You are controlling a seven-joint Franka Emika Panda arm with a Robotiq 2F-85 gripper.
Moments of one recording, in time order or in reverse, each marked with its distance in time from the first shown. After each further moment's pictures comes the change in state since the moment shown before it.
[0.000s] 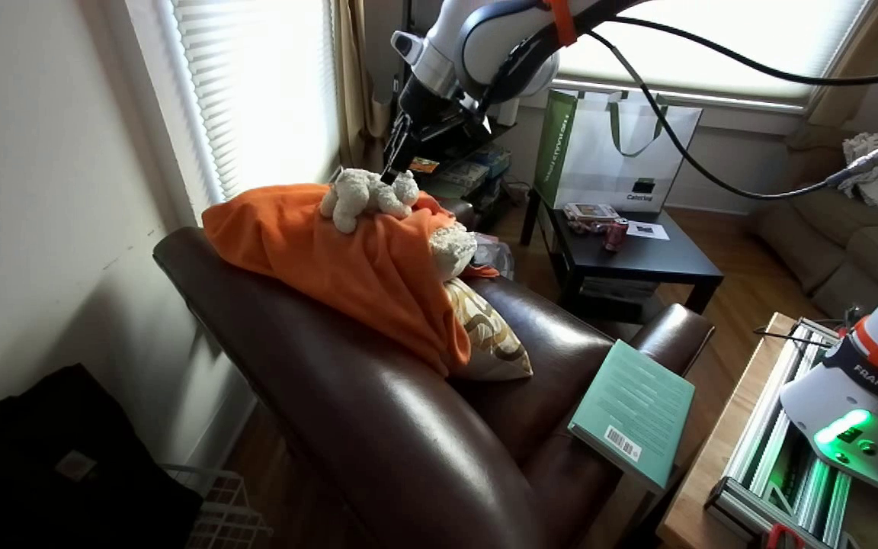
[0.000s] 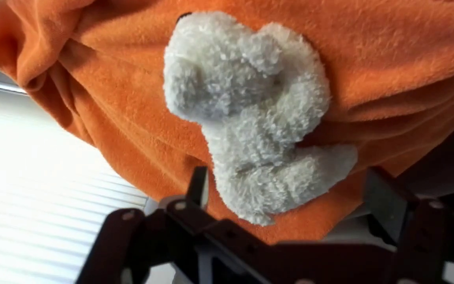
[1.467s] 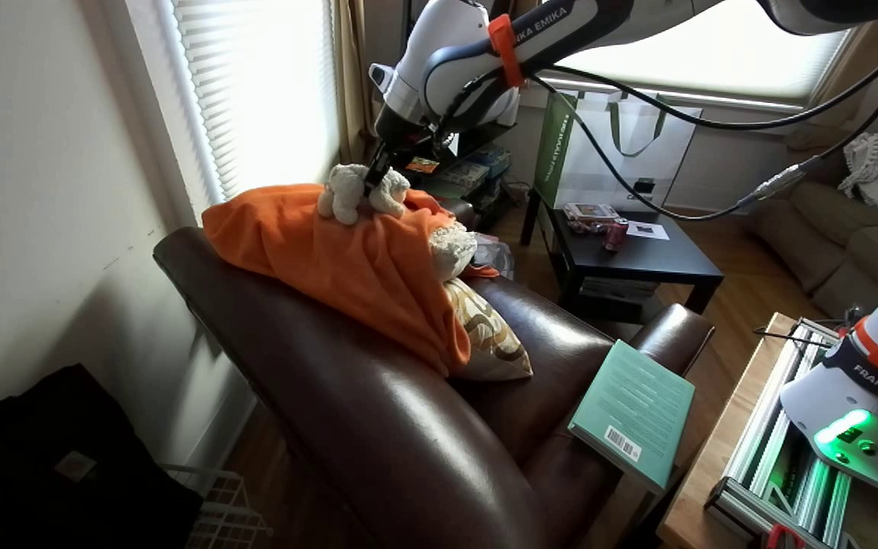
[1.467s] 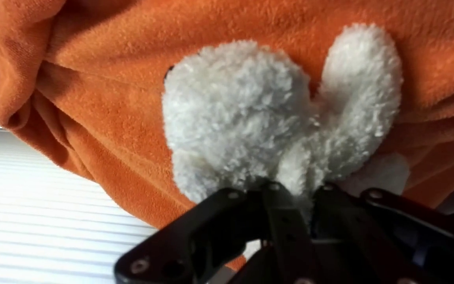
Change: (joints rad) arm 0.010 0.221 -0.002 0.246 -0.070 -0.060 0.157
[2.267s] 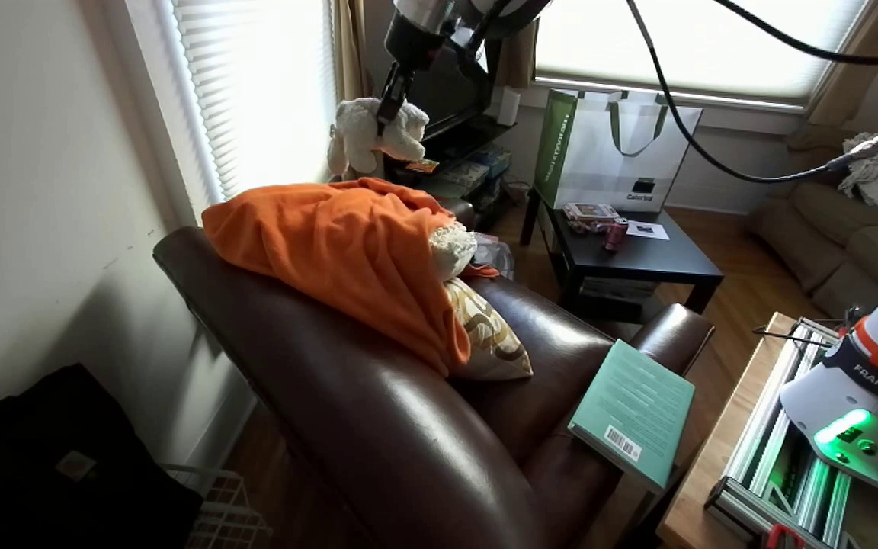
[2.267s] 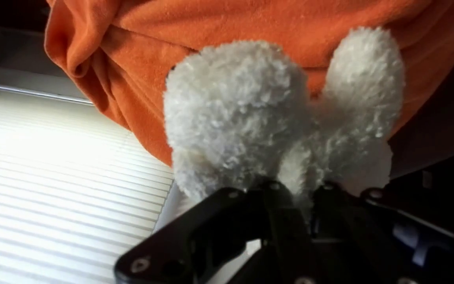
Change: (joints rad) arm 0.046 -0.305 -0.012 -0.123 -0.114 -0.189 0.091
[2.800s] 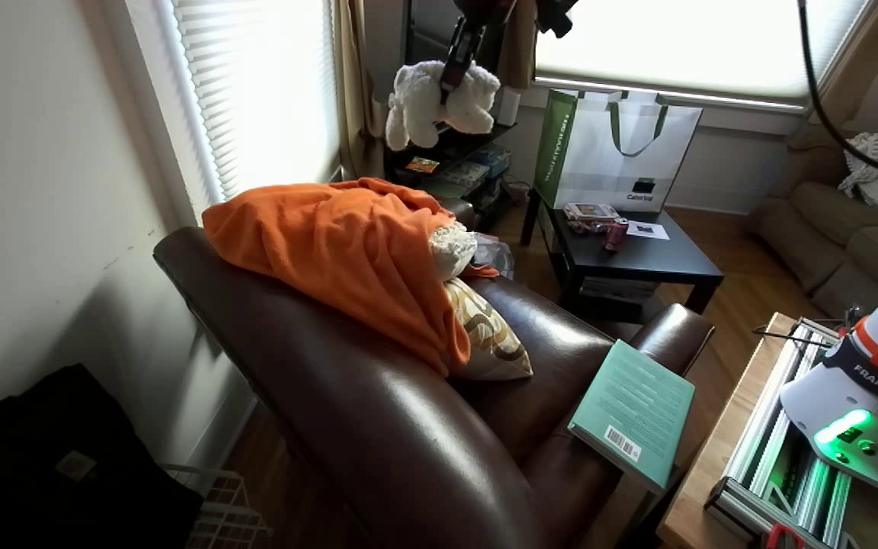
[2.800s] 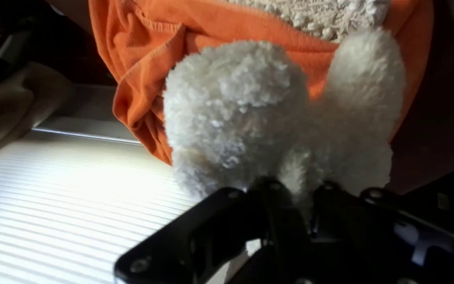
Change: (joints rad) arm 0.025 -0.364 -0.002 -0.303 -0.134 -0.113 0.258
